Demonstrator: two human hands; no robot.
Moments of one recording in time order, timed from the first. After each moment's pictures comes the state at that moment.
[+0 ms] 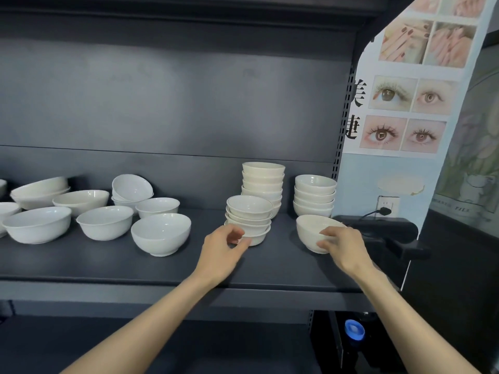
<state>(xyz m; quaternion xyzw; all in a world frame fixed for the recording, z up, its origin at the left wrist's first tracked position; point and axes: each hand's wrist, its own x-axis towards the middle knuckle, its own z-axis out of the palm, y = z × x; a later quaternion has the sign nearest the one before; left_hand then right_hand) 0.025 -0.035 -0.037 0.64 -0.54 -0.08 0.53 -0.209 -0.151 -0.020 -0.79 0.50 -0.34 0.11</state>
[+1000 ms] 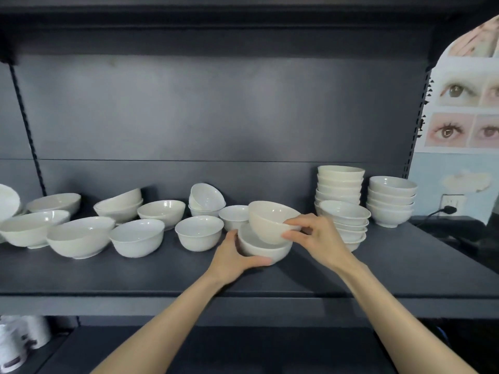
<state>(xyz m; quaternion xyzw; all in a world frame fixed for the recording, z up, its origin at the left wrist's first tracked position) 0.236 0.024 -0.052 0.63 -0.52 -0.26 0.52 0.044 -0.046 -0.002 -0.82 0.29 -0.42 0.26</state>
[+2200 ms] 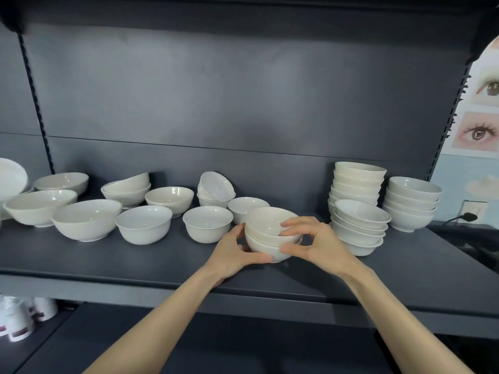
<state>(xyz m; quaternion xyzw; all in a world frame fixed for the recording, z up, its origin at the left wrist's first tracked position) 0.253 0.025 -0.054 0.55 -0.51 -0.34 0.56 0.061 -0.055 -0.013 -0.86 0.26 -0.33 0.30</state>
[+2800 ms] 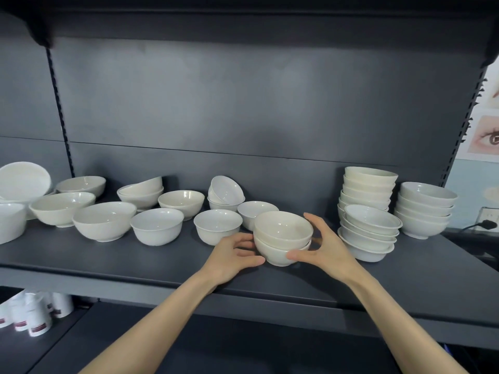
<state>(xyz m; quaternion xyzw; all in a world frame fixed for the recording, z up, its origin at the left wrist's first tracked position) 0.265 0.043 -0.052 0.59 -0.50 -0.32 0.55 0.062 -0.061 -0.023 -0.80 0.32 -0.33 0.38</state>
